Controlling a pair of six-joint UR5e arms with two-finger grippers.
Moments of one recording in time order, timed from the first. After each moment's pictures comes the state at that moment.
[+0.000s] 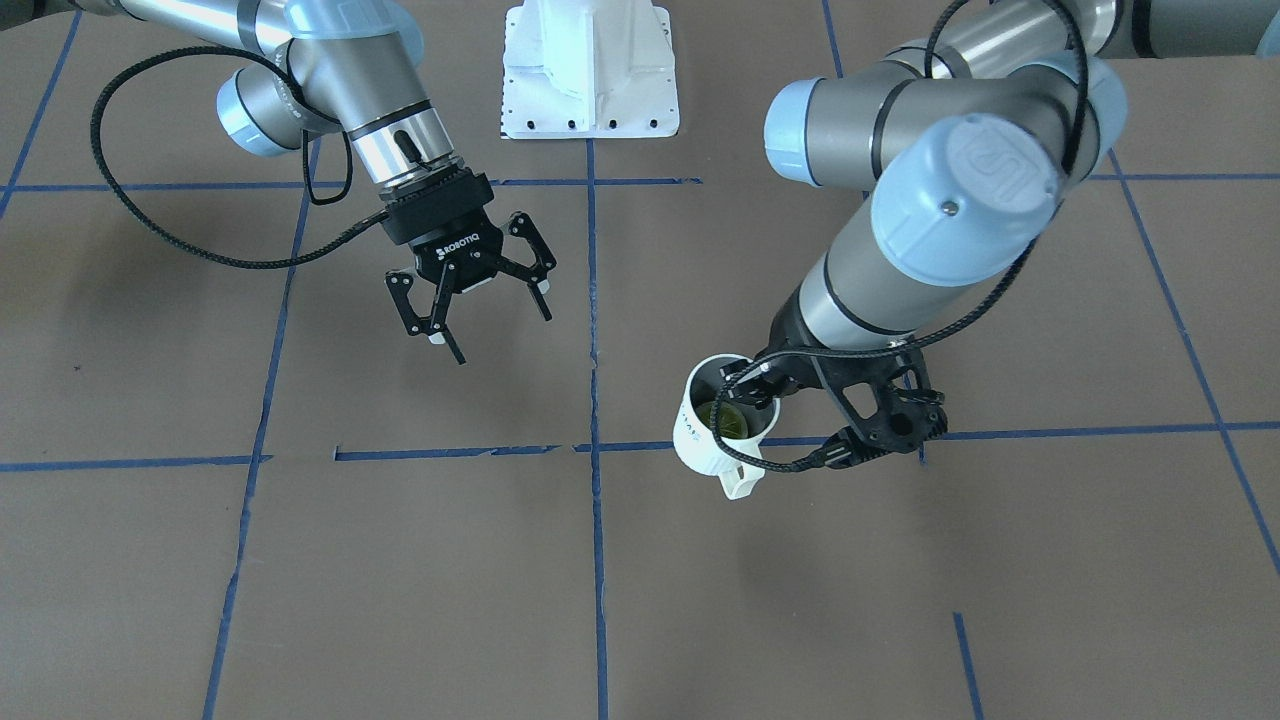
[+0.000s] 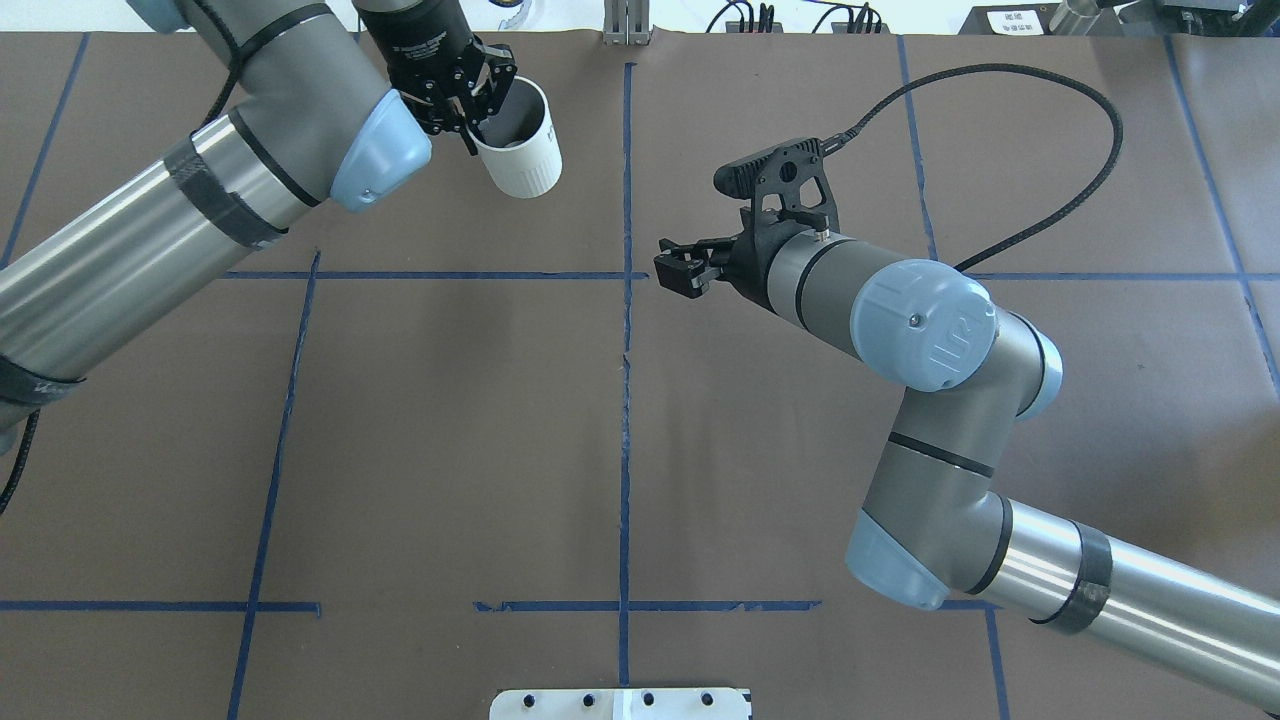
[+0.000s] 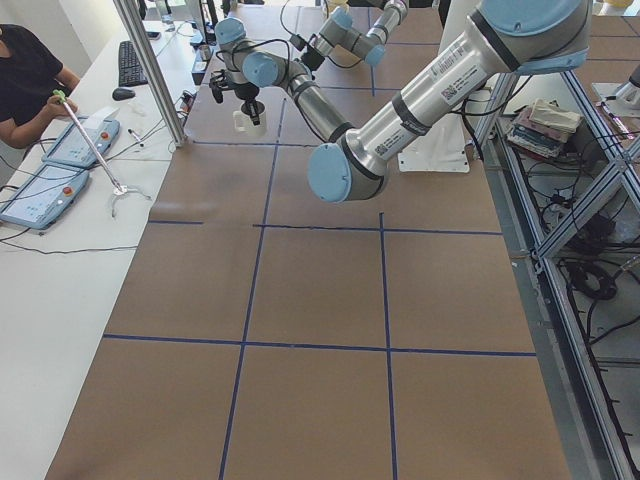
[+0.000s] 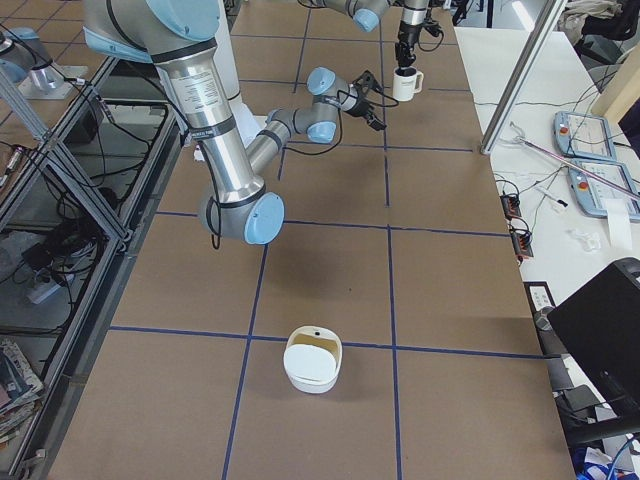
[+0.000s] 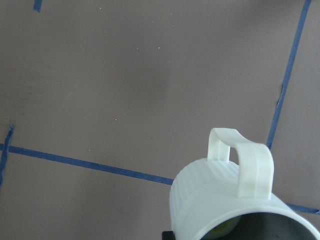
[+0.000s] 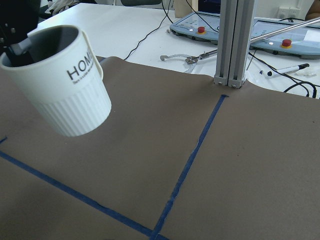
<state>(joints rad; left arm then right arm) -0.93 -2.53 -1.37 -1.45 -2.30 -1.24 0.52 -1.07 1.74 -0.90 1.37 0.81</state>
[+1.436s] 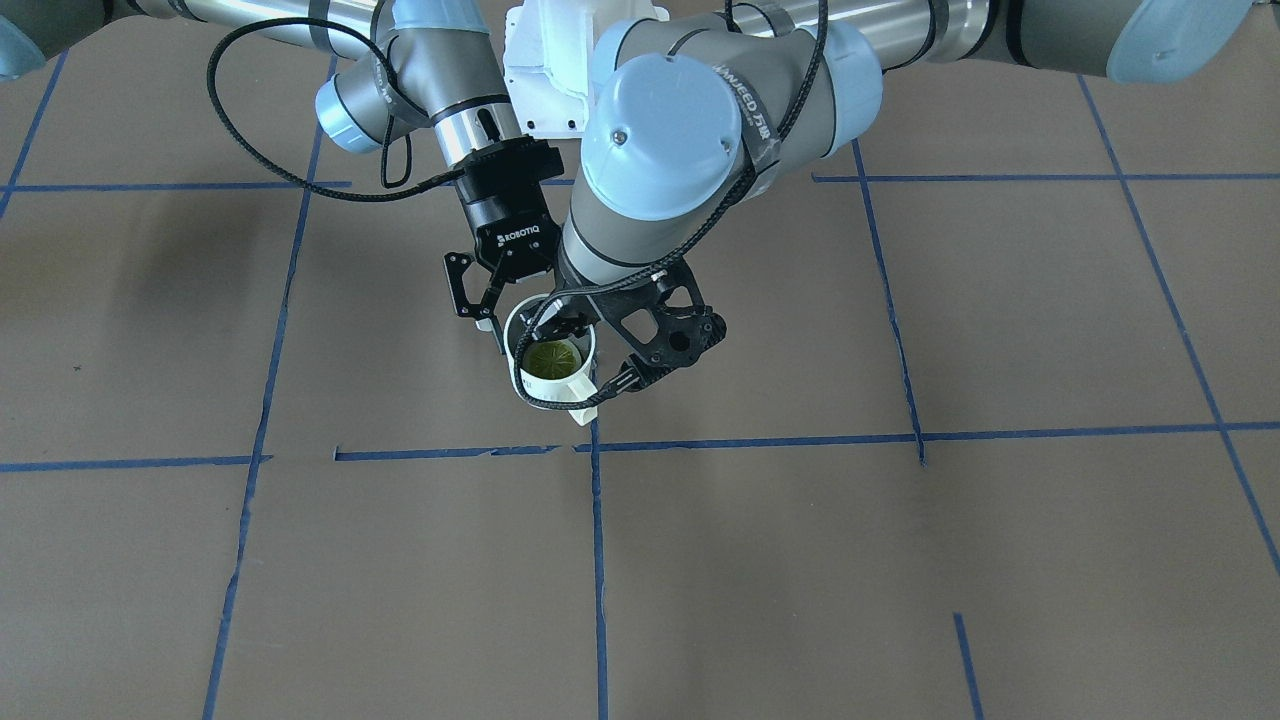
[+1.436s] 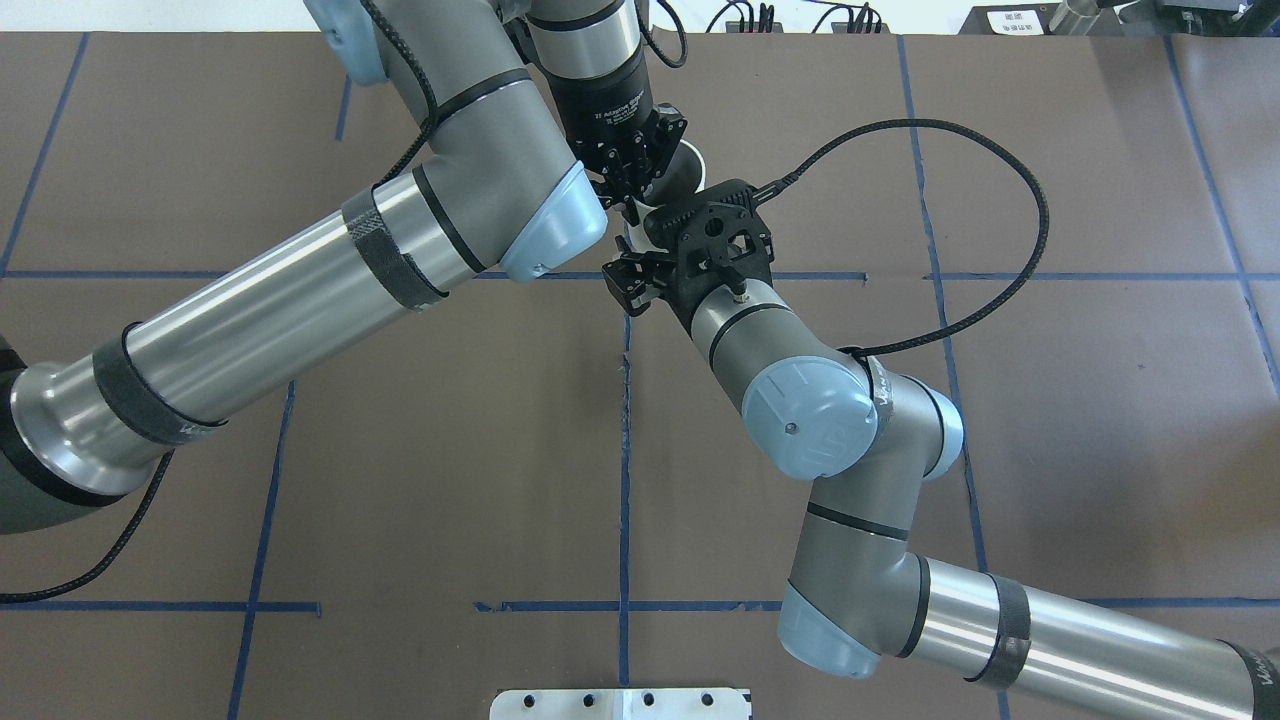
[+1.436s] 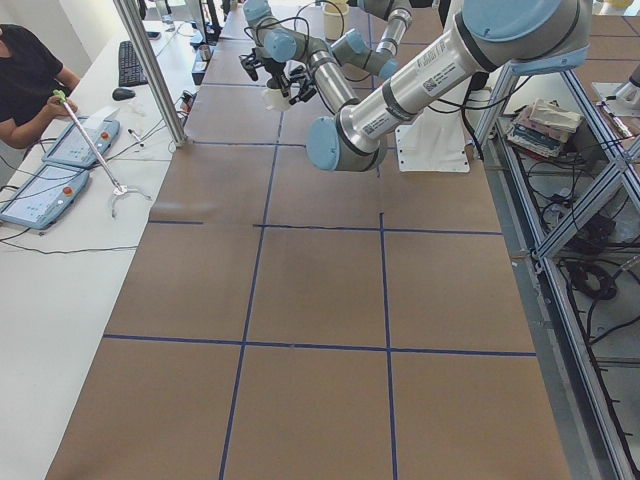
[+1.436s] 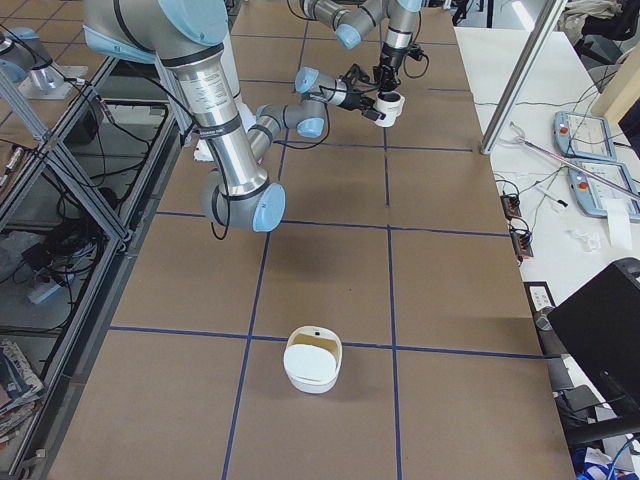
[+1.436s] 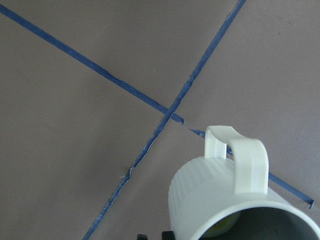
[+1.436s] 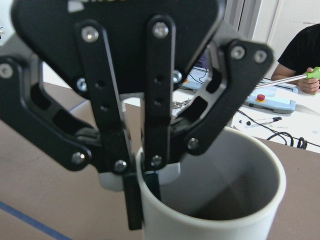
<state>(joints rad) -0.79 -2.68 -1.31 -1.45 -2.34 -1.58 0.41 -1.00 1.67 -0.88 1.02 0.76</state>
